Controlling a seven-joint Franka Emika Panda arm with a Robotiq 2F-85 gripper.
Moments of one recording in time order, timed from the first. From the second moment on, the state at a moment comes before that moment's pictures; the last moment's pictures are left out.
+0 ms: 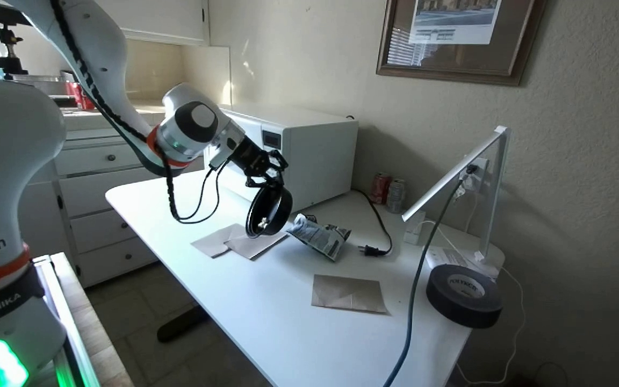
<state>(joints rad) 1.58 0.78 -1.30 -2.61 -0.05 3.31 2.34</state>
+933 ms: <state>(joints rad) 1.55 0.83 -1.10 -2.64 0.52 3.61 1.97</state>
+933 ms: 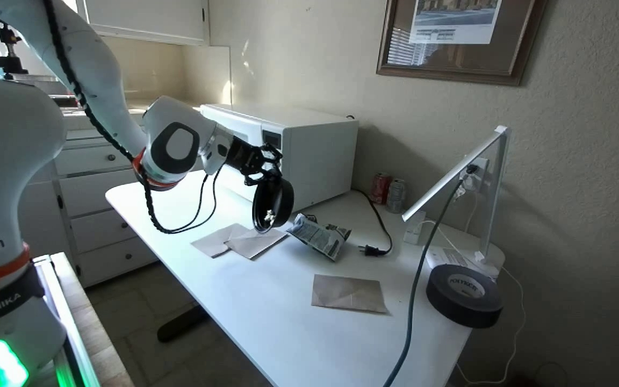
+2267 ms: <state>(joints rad) 0.75 0.56 -0.35 -2.63 0.59 4.22 1.59</state>
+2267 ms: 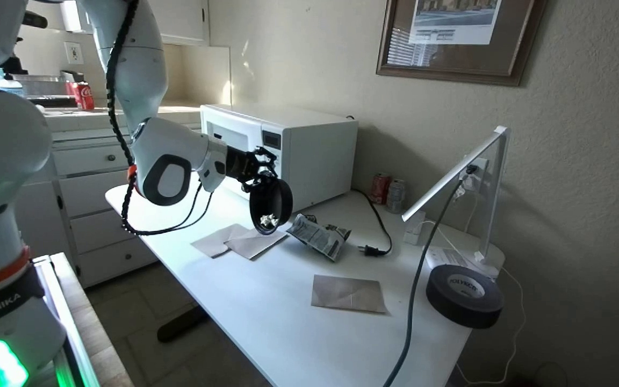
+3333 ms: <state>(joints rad) 0.74 0.53 -0.37 -2.63 0.49 4.22 1.68</state>
